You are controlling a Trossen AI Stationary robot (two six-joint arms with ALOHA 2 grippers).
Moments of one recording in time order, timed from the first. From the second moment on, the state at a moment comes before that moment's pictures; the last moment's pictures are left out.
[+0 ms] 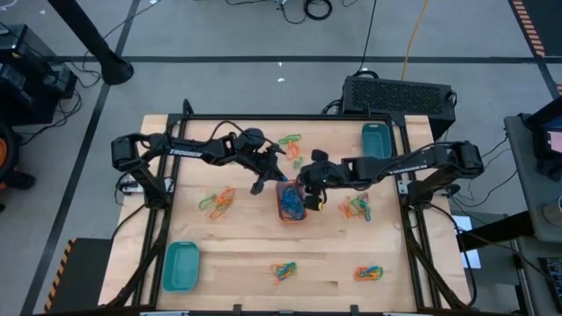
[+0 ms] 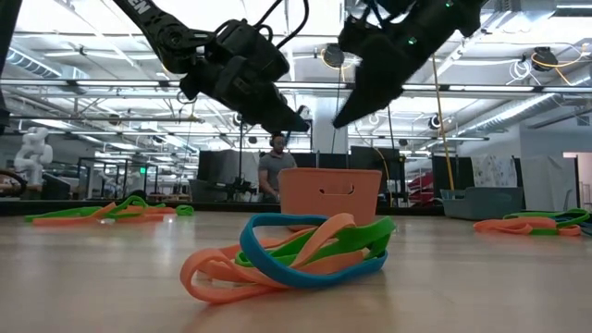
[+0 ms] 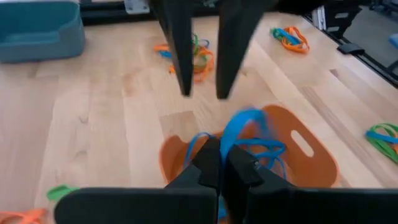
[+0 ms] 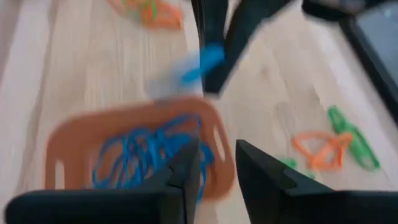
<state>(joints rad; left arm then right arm) 0.31 1.66 0.93 0.16 0.59 0.30 0.00 1.51 0.99 -0.26 0.21 0.05</state>
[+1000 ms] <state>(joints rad) 0.11 1.78 0.96 0.25 0.32 0.43 0.00 1.46 0.99 -0.67 0.21 0.31</state>
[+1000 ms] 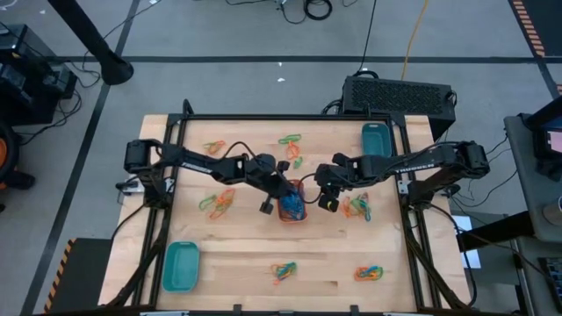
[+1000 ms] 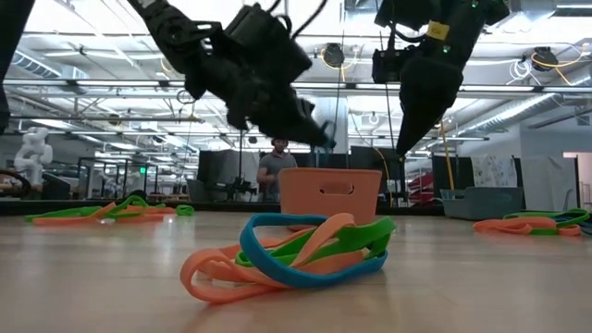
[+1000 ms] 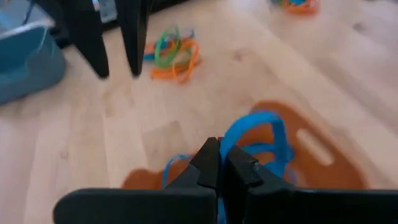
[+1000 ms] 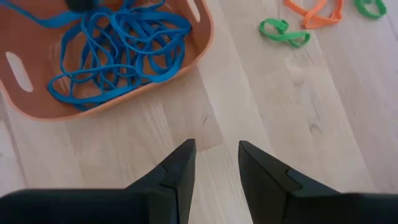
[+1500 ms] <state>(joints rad) 0.11 1.78 0.96 0.23 0.22 0.46 0.00 1.46 0.99 -0.68 0.20 0.32</state>
